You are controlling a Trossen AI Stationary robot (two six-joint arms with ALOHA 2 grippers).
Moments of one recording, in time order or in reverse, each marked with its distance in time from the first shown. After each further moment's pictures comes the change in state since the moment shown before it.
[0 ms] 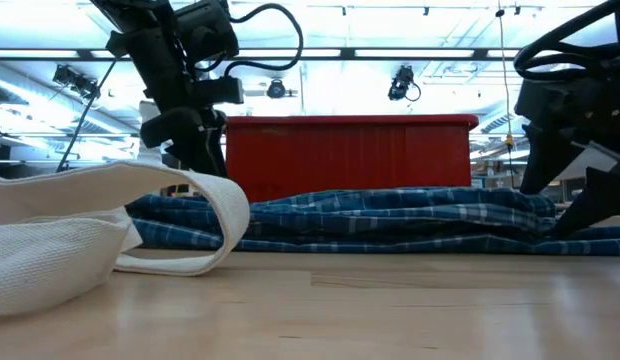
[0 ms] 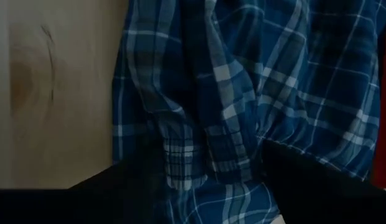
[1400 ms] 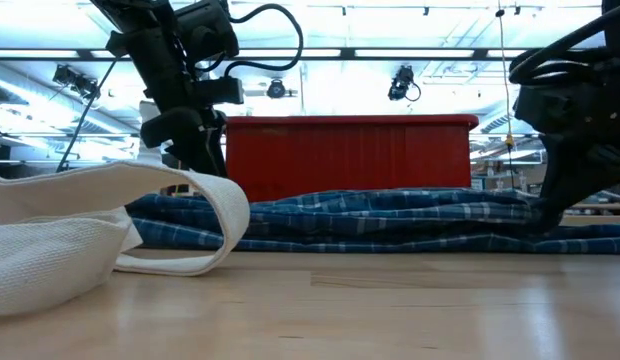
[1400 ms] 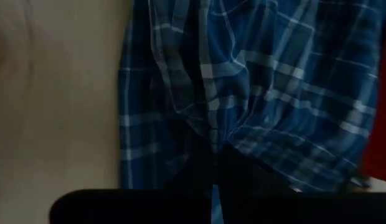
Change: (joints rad) left arm 0.000 0.000 0.000 0.000 0.000 -0.001; right arm -0.017 0.000 0.028 -0.098 -0.034 -0.013
